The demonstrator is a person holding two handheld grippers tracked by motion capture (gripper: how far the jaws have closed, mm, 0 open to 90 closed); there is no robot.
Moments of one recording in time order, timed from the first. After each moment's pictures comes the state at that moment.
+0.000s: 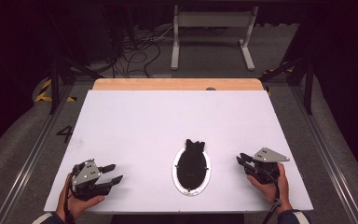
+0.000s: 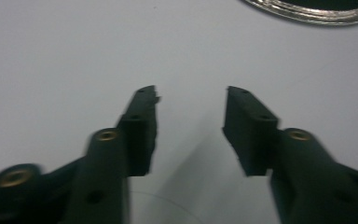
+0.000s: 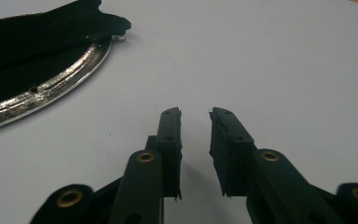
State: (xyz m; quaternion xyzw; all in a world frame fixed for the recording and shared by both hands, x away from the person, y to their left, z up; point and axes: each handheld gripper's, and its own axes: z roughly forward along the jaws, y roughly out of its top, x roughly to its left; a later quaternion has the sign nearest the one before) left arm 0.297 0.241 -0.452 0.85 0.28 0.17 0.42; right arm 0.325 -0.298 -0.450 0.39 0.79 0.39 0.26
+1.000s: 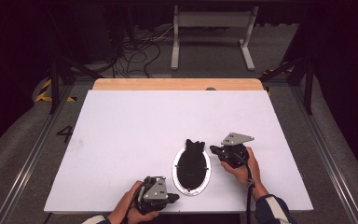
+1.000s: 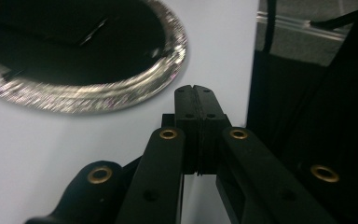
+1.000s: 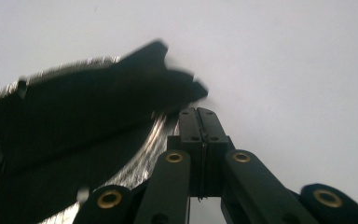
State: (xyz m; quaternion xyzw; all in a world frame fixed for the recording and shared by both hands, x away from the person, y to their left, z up) left arm 0.274 0.070 -0.460 0.91 0.10 0.03 0.41; right arm 0.380 -0.221 -0.442 0.35 0.83 0.40 0.19
